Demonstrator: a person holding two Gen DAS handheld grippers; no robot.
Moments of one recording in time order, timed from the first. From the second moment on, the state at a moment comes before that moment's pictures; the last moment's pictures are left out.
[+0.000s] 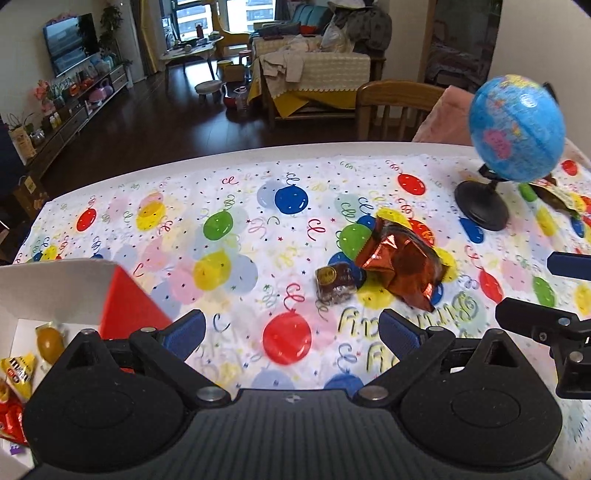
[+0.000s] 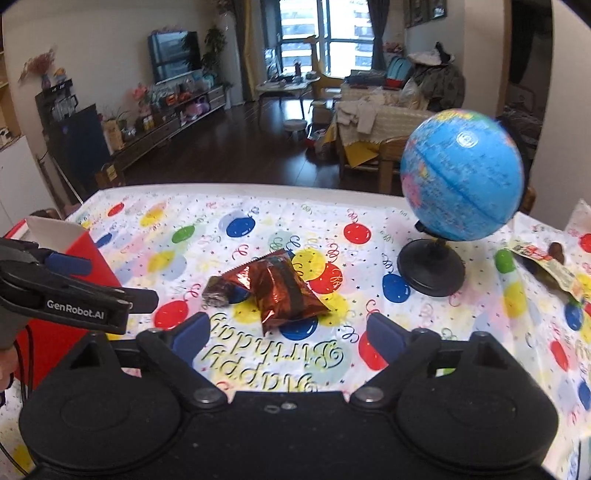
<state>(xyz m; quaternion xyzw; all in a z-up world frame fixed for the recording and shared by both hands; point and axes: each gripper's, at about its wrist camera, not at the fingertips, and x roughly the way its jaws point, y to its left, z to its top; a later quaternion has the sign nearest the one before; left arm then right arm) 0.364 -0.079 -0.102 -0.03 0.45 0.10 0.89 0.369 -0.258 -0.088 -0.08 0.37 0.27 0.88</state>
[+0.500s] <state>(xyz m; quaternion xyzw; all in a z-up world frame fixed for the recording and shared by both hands) 0.425 -0.075 -0.153 -0.05 0.47 0.11 0.87 0.451 -0.234 -0.130 -0.01 0.43 0.30 0.85</state>
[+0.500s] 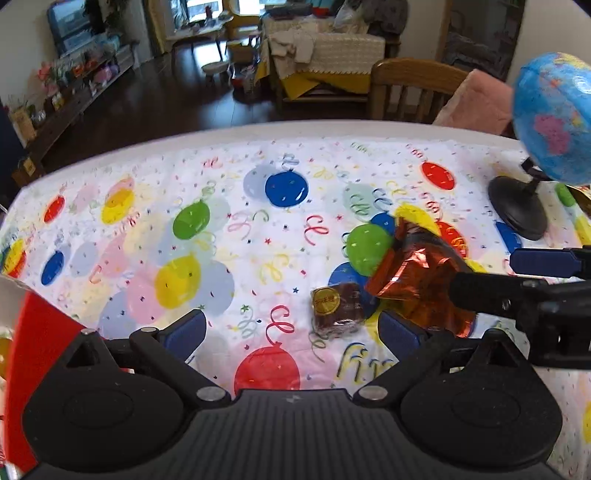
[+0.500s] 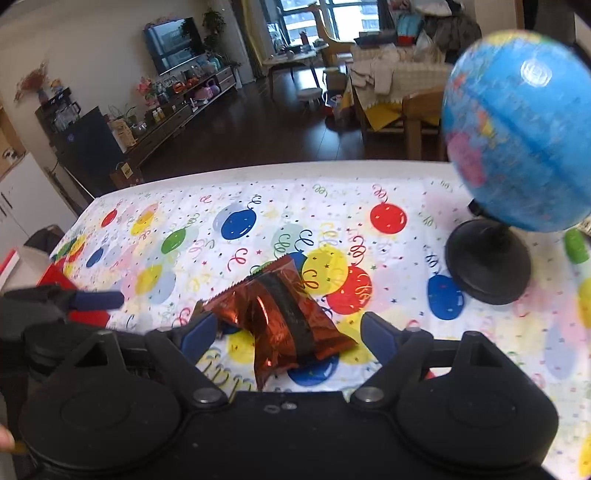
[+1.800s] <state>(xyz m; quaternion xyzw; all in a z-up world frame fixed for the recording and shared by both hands) 0.398 -0.080 -0.142 -0.07 0.48 0.07 0.87 0.417 -0.246 -0.130 0.07 0.43 0.27 0.86</state>
